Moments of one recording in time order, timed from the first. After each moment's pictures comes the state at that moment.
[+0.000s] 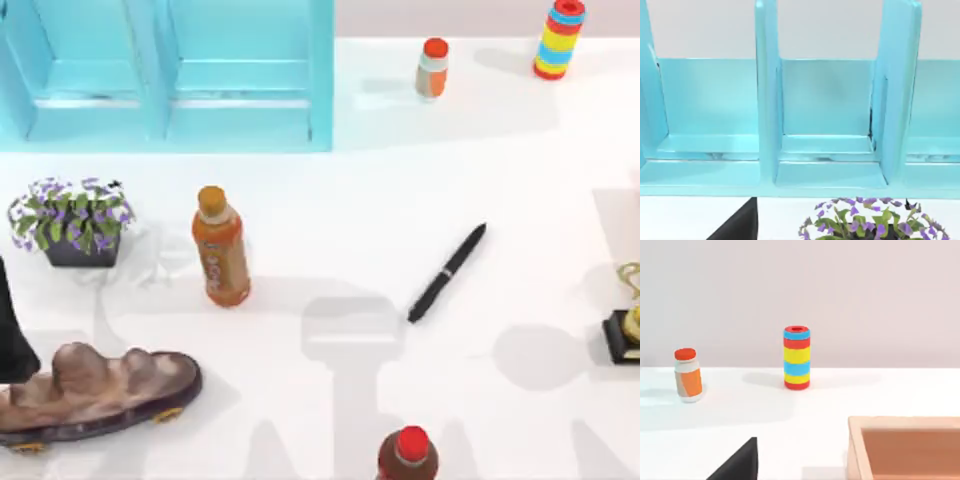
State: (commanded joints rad) left arm 0.00 0.00 0.00 0.00 0.00 0.00; right arm 0.00 0.00 0.00 0.00 0.00 0.00
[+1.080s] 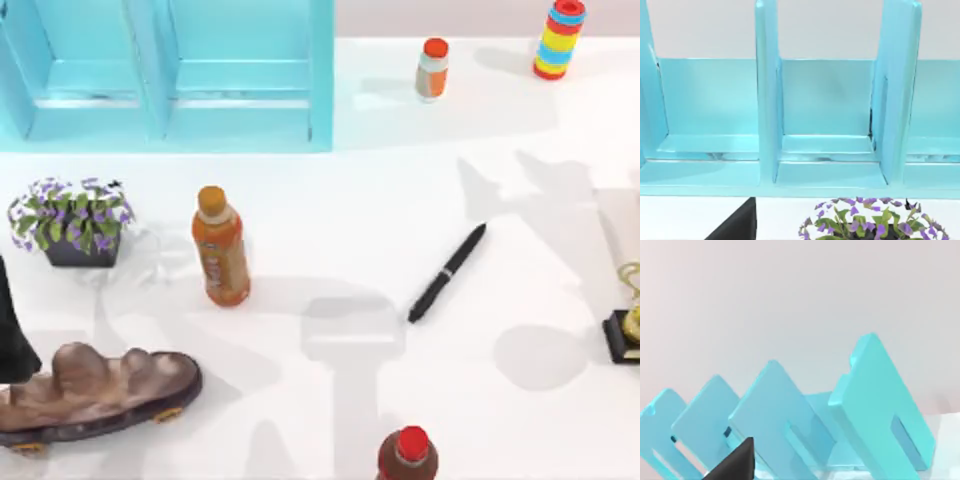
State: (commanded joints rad) left arm 0.00 0.00 0.00 0.00 0.00 0.00; right arm 0.23 1.03 0.90 0.06 -0.28 0.54
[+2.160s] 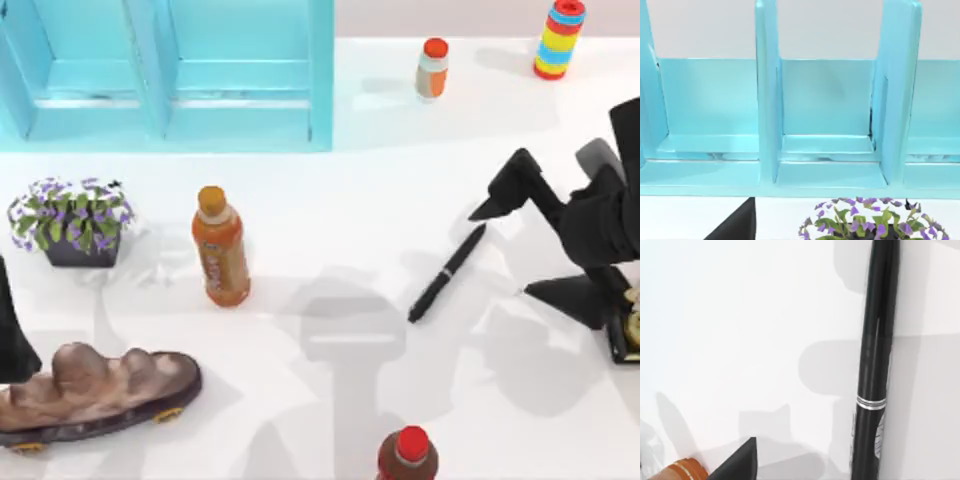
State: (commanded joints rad) left arm 0.00 0.00 0.00 0.00 0.00 0.00; right arm 0.24 1.70 0.87 -0.18 -0.40 1.01
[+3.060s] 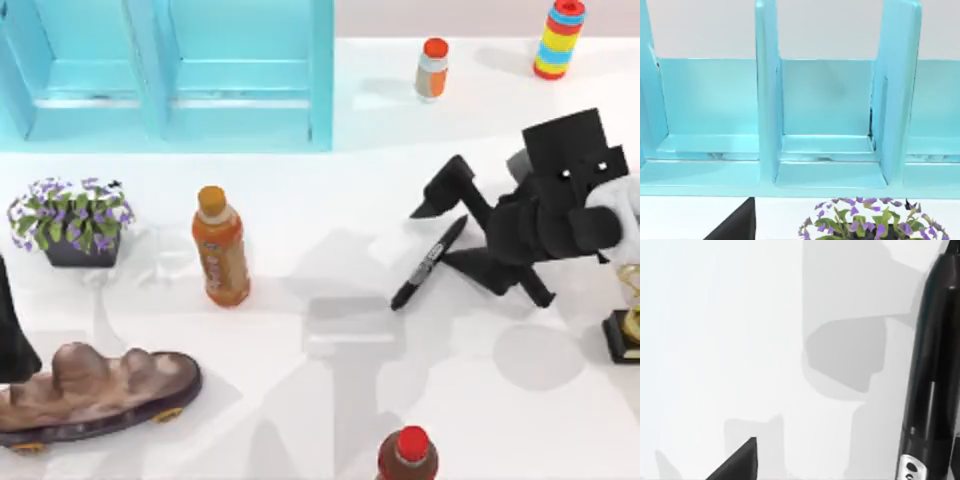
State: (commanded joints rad) left arm 0.00 0.00 0.00 0.00 0.00 0.00; right arm 0.35 2.07 0.96 0.14 -0.33 1.12
